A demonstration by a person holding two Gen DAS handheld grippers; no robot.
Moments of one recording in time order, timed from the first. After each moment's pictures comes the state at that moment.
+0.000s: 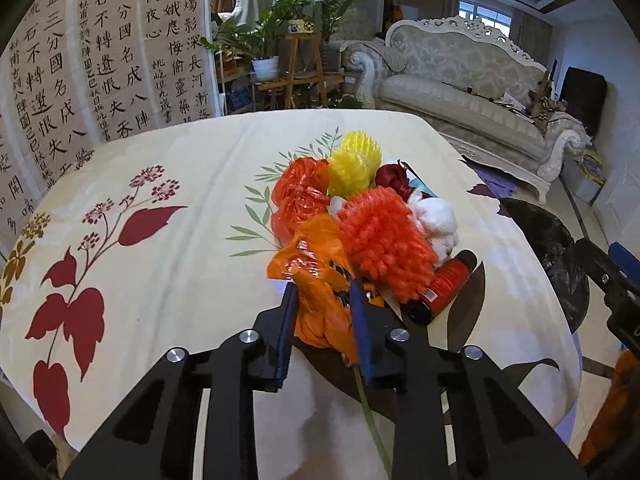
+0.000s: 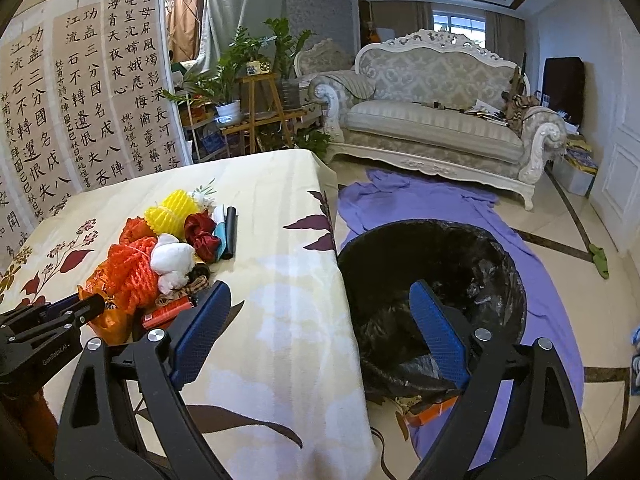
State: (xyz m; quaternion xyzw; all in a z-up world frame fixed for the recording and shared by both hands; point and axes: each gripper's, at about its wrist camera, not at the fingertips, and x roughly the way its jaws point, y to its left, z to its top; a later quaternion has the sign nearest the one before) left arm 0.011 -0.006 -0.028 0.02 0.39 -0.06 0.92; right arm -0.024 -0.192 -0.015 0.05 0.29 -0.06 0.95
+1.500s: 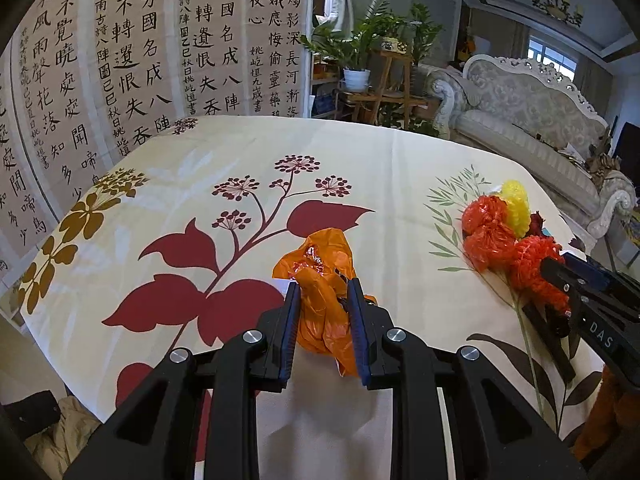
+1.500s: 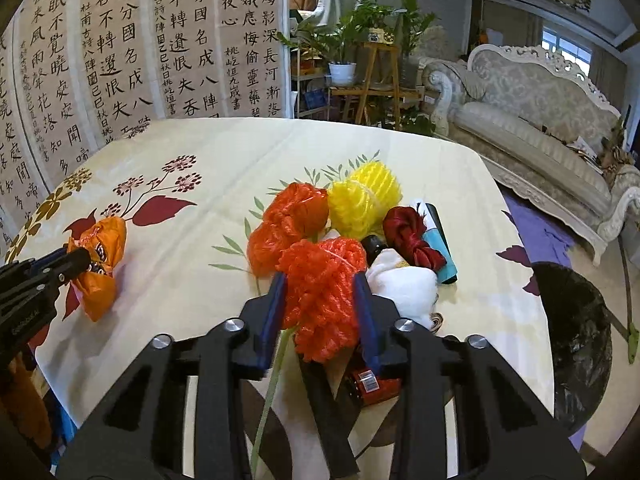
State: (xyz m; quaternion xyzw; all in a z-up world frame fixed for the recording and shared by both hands) left arm 0.009 0.137 -0.024 -0.04 0.37 0.04 0.93; right arm 0.040 -0.038 -0.027 -0.04 0.35 0.10 0.93
